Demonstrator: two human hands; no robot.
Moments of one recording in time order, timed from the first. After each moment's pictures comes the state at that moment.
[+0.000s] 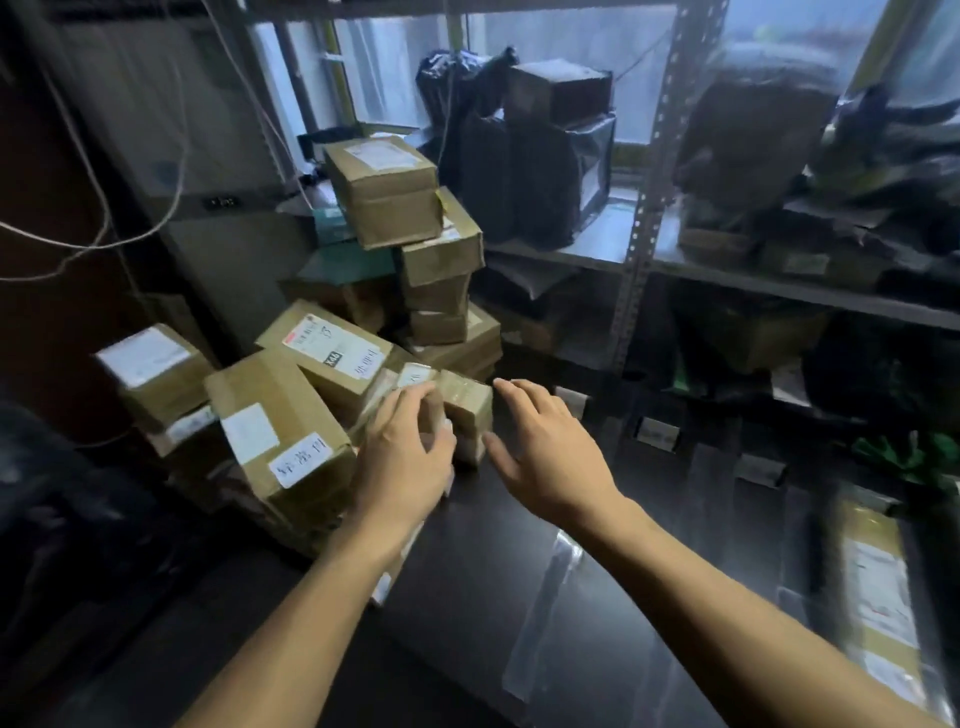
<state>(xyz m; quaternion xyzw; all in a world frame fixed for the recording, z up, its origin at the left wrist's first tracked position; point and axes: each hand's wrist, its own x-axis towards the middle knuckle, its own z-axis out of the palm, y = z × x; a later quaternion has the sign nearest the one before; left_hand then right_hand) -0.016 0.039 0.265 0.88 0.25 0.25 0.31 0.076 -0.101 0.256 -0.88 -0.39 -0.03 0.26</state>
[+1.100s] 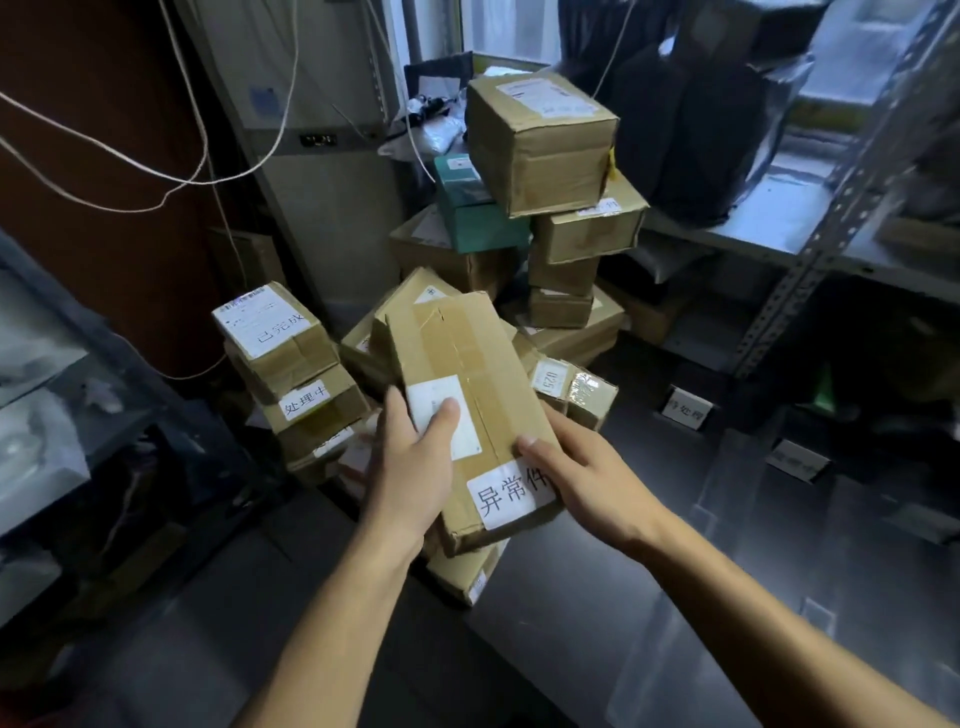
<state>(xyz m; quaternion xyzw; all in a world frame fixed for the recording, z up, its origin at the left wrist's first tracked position) -0.060 0.182 0.253 0.64 0.38 0.23 0.62 0.050 0.038 0.258 -0.71 -0.37 0.31 0.52</state>
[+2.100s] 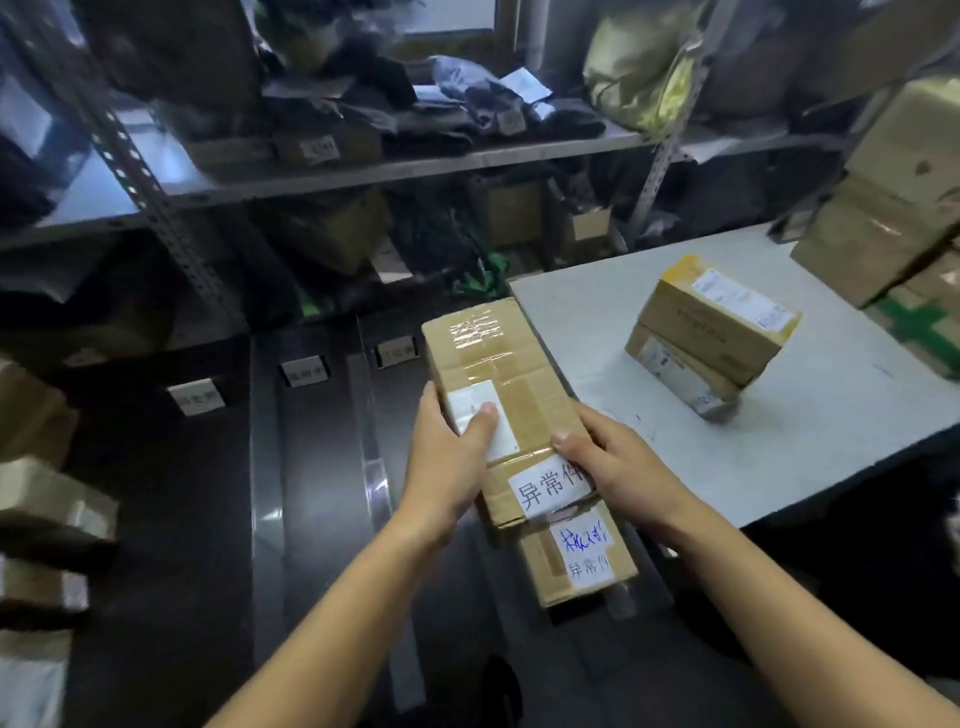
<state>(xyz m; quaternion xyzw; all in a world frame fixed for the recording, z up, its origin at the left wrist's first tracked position) 0.063 -0.310 0.203 0.71 0.02 -0.12 0.69 0.000 -0.486 0.221 -0.80 0.10 0.08 0.59</state>
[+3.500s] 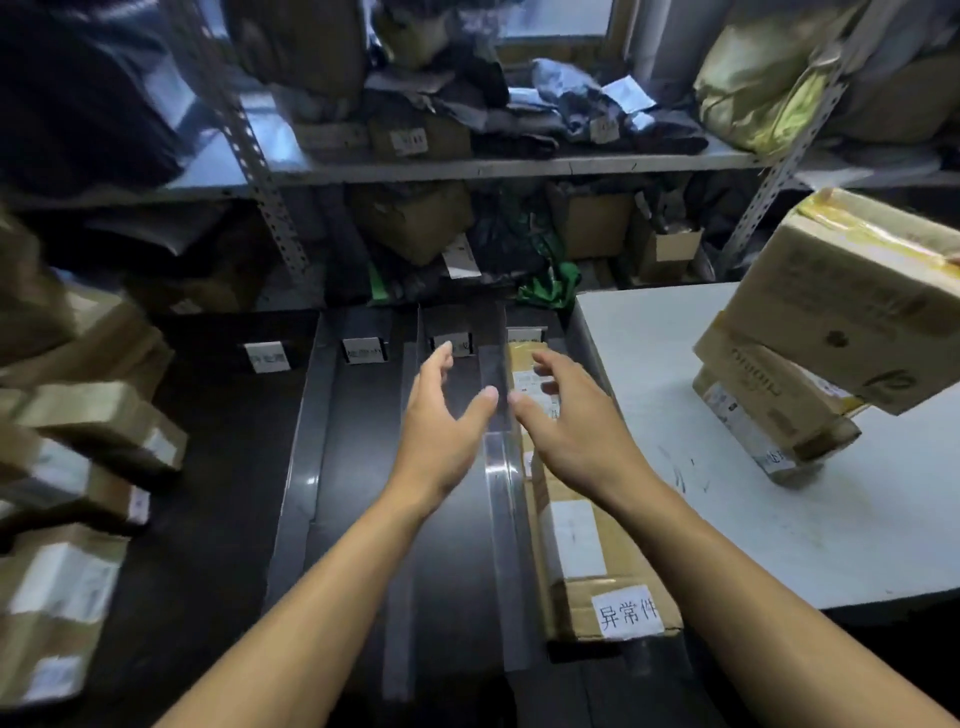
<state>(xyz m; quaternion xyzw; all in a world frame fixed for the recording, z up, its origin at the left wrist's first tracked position) 0.085 -0.305 0.185 0.81 0.02 0.02 0.59 0.069 -0.461 0.210 -0.91 0.00 -0.03 0.41</state>
